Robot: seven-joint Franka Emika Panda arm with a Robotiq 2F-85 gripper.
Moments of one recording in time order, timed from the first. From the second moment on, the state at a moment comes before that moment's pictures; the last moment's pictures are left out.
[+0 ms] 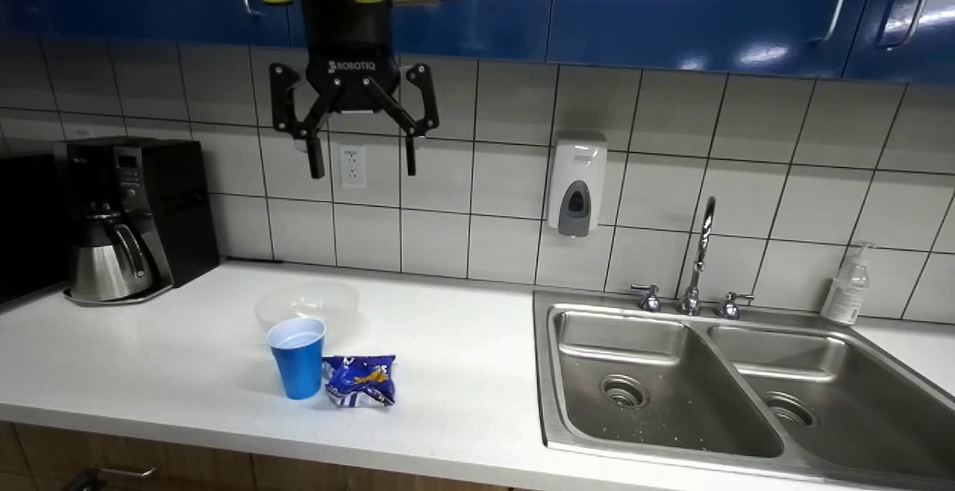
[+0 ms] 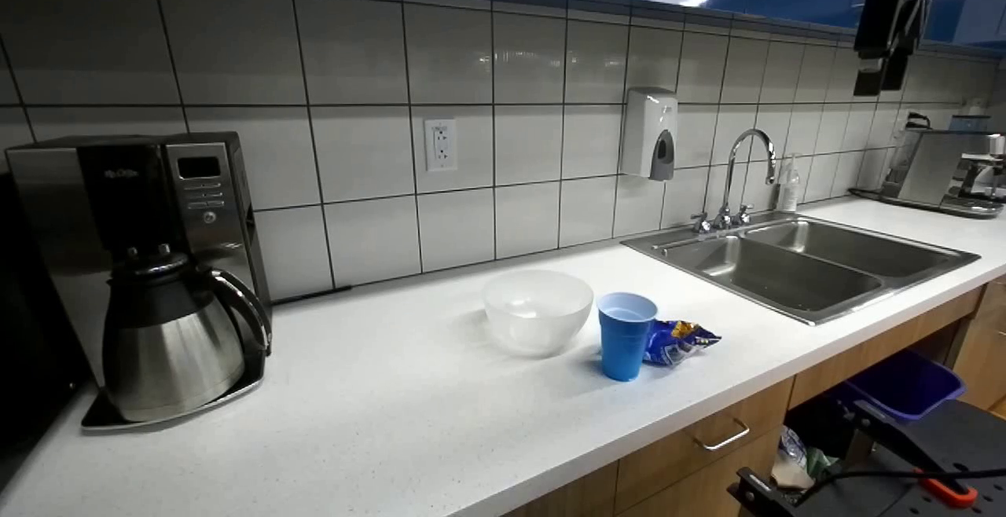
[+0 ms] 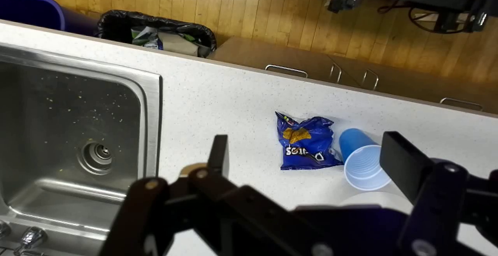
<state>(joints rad) -0.13 -0.68 -0.36 -2.51 -0.30 1.91 -0.56</state>
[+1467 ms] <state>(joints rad) -0.11 -0.42 -0.40 -2.62 -0.28 2.28 -0.74</state>
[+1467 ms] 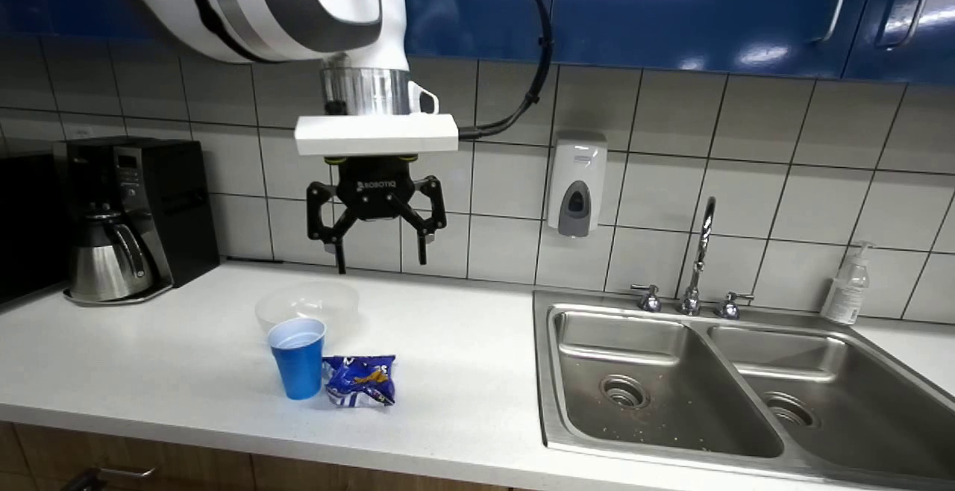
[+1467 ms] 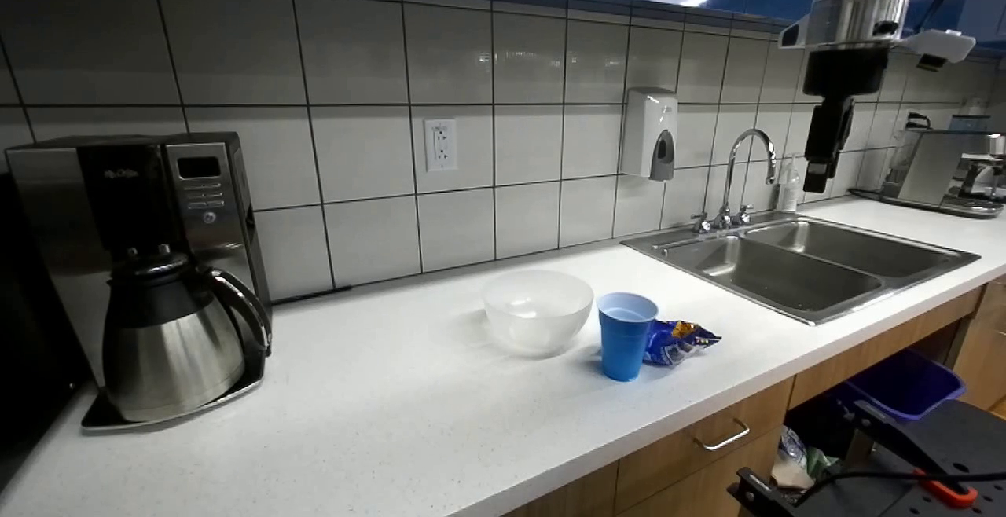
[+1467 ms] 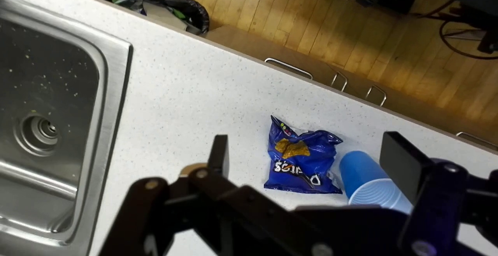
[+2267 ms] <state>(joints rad) -0.11 -0.03 -0.41 -2.47 0.03 2.44 -1.25</state>
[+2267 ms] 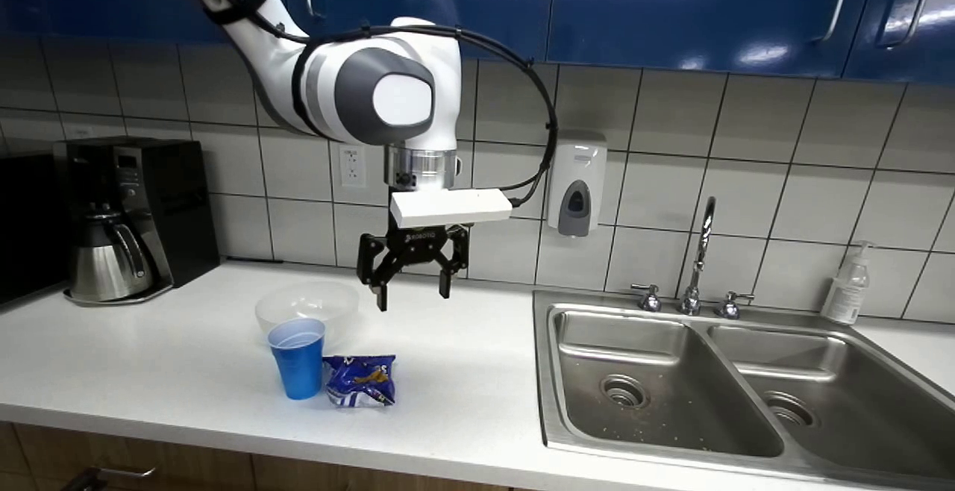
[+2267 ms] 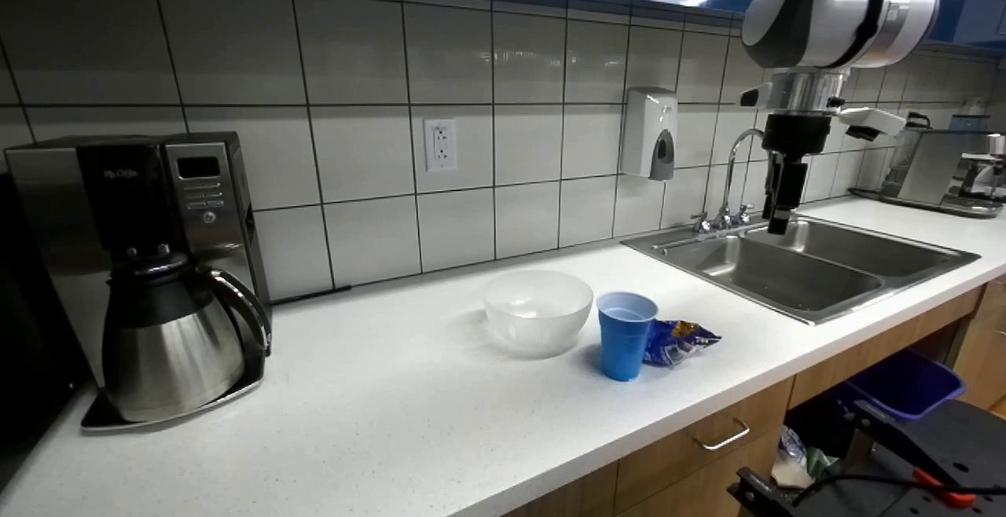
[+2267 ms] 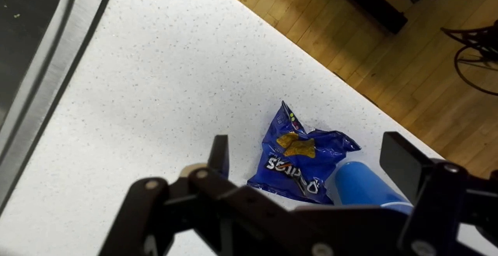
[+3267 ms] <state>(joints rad) -0.21 0.21 -0.23 -2.33 0.03 2.56 -1.27</state>
